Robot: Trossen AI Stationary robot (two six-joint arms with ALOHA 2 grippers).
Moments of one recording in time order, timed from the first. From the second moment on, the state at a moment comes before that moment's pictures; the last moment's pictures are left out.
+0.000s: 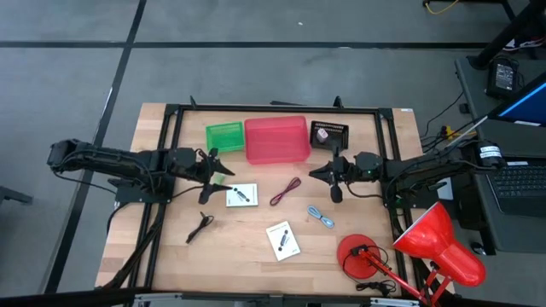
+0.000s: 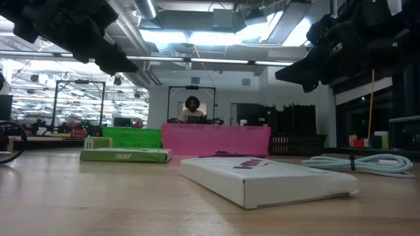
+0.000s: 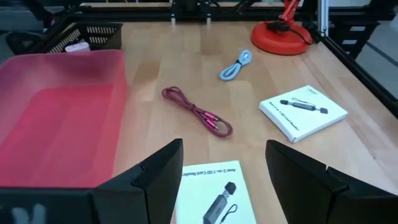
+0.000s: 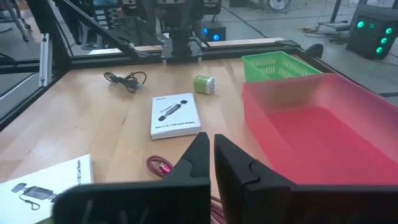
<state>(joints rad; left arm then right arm) 0.01 0.76 0.36 0.00 0.07 -0.01 -0.04 1.12 0.25 0.67 0.02 0.05</state>
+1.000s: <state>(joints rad) 0.01 0.86 0.43 -0.10 0.02 -0.22 -0.02 1.12 0.25 0.68 0.02 0.02</state>
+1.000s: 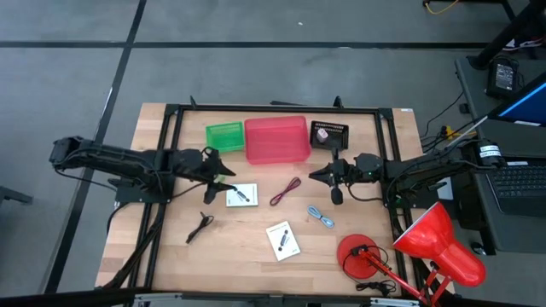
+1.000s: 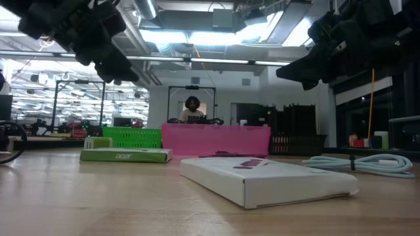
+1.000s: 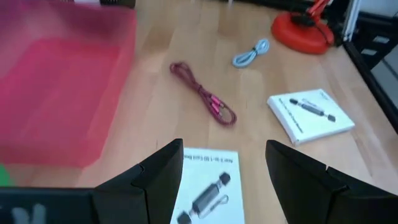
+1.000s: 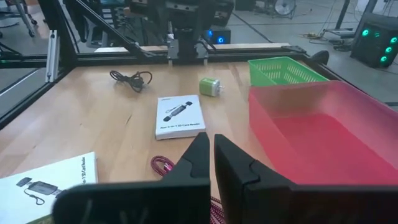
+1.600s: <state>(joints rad) -0.22 1.10 0.79 -0.62 0.02 -0.52 -0.02 1.12 0.25 0.65 0.07 0.02</state>
